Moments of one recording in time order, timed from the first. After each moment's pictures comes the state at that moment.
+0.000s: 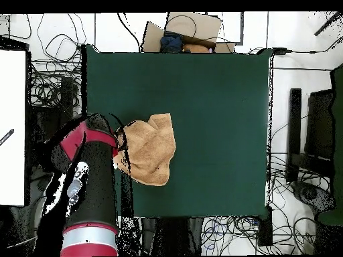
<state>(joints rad) 0.28 -0.60 -0.06 1.45 -0.51 0.80 3.66</state>
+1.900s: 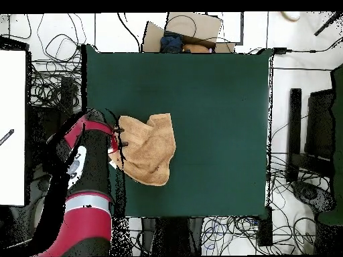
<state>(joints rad) 0.32 -0.40 -0.06 1.29 -0.53 0.80 3.66</state>
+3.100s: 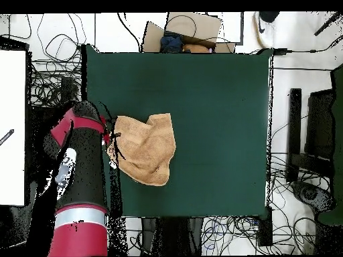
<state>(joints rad) 0.32 -0.49 -0.06 1.28 -0.52 0.83 3.66</state>
